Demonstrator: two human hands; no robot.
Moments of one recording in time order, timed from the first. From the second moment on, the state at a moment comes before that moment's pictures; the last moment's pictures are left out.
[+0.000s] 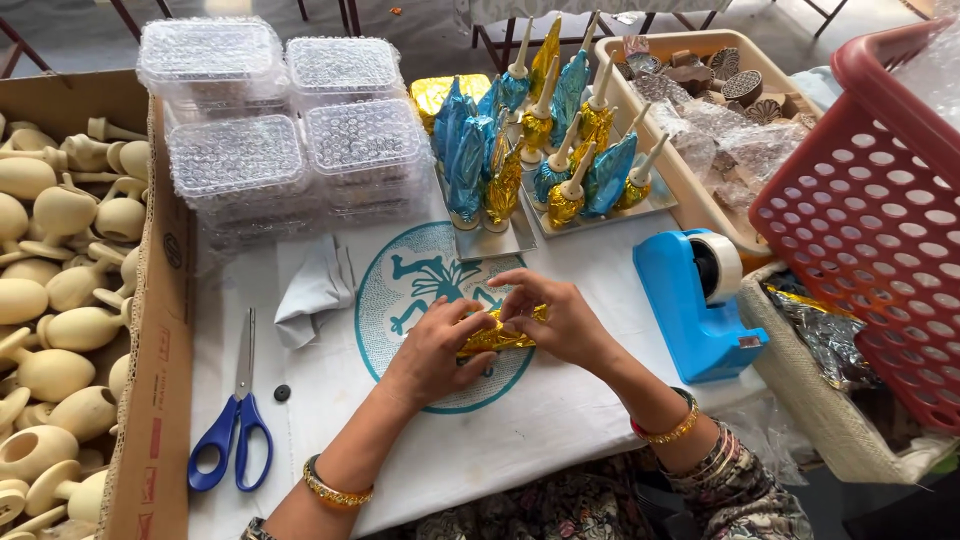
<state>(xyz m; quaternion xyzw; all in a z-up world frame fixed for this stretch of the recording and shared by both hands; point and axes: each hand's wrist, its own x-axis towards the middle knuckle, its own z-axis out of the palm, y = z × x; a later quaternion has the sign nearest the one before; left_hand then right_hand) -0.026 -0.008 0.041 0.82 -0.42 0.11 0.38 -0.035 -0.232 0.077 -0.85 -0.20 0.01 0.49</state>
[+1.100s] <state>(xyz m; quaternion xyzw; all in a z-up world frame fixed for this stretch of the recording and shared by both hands) -0.026 -0.021 0.021 0.80 -0.31 0.06 0.52 -0.027 -0.221 0.032 -0.81 -0.10 0.01 0.58</state>
